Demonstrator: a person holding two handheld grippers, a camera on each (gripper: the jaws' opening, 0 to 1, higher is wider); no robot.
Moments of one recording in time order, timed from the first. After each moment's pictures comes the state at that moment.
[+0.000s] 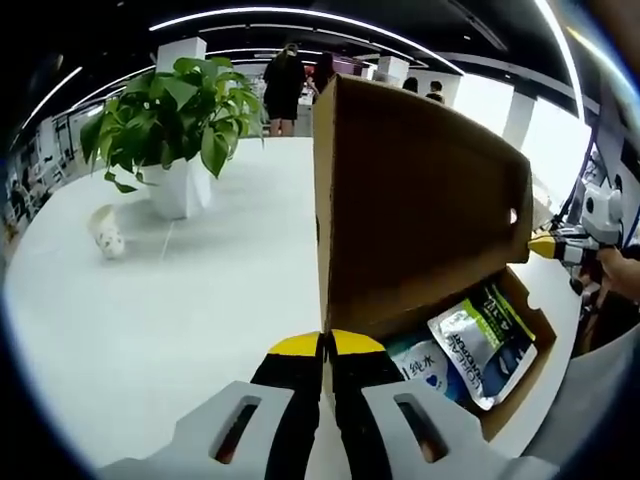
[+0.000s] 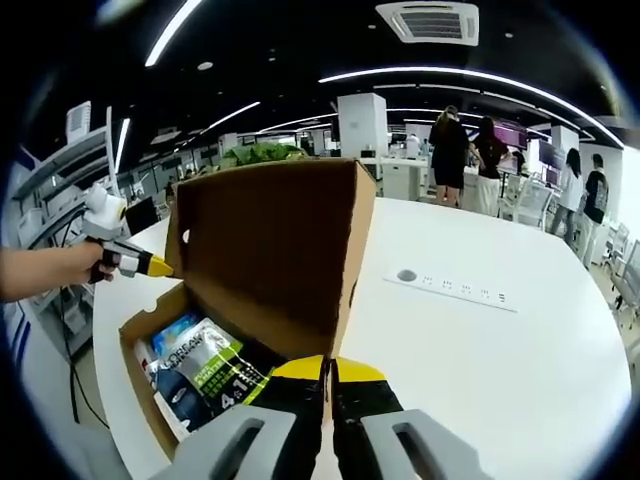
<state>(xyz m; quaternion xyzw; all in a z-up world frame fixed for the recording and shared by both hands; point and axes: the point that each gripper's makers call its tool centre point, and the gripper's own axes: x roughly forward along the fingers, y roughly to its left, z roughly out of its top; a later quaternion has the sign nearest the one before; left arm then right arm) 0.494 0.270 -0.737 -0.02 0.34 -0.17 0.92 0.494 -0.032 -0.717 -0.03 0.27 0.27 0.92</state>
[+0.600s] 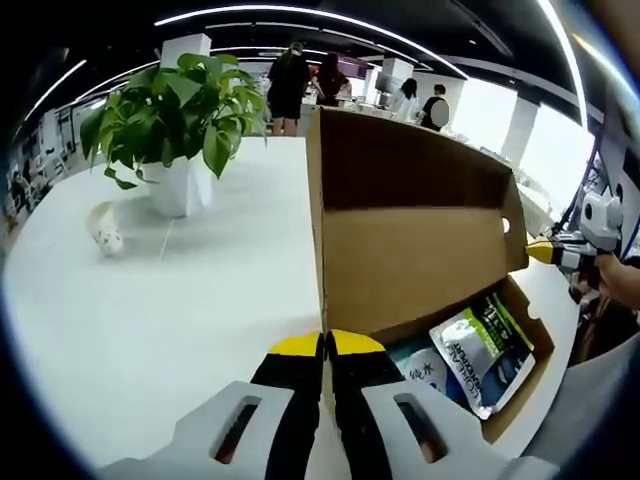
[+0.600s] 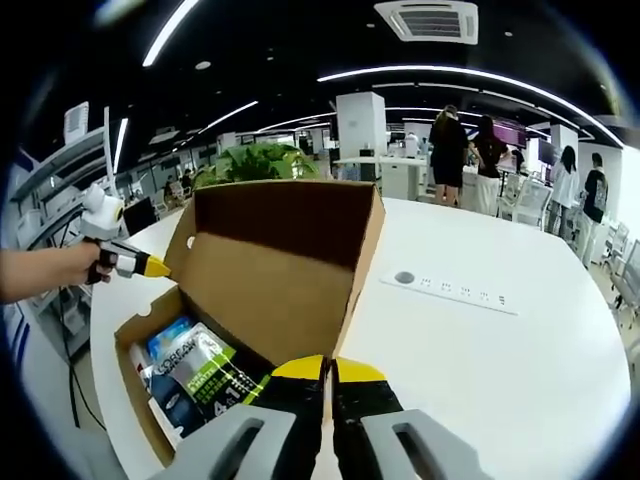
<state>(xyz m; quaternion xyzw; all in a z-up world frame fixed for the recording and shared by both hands) 0.506 0.273 -0.737 -0.04 0.35 -0.17 0.92 0.506 -0.032 -0.717 -0.03 0.27 0.27 0.92</state>
